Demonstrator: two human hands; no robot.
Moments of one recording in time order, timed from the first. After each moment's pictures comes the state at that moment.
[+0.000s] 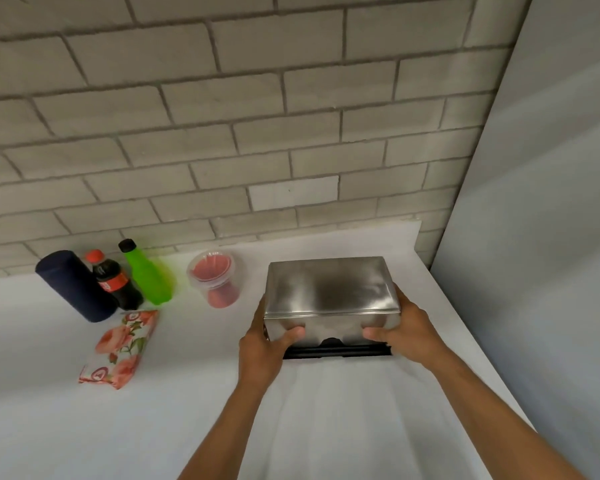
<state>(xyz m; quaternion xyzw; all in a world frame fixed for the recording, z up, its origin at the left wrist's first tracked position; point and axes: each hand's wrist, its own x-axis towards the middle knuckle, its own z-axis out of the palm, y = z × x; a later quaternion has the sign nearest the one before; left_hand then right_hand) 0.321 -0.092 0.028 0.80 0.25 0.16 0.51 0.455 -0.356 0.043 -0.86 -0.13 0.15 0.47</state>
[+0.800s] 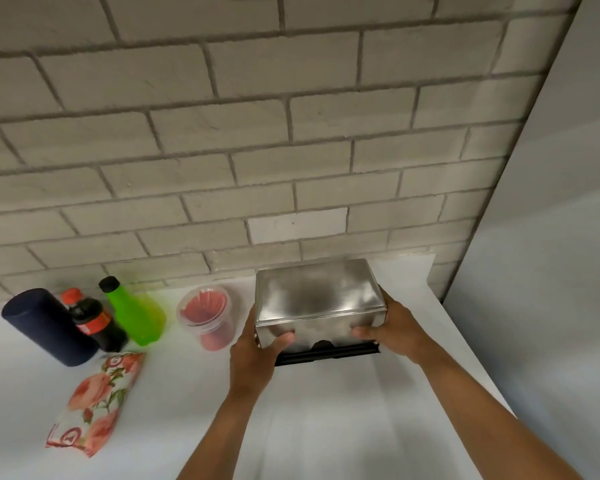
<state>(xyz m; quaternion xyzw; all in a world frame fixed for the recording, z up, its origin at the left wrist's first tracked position) 0.402 -0.040 0.024 0.82 0.24 0.19 0.49 0.559 -0.297 0.040 -0.84 -0.17 0.17 0.49</state>
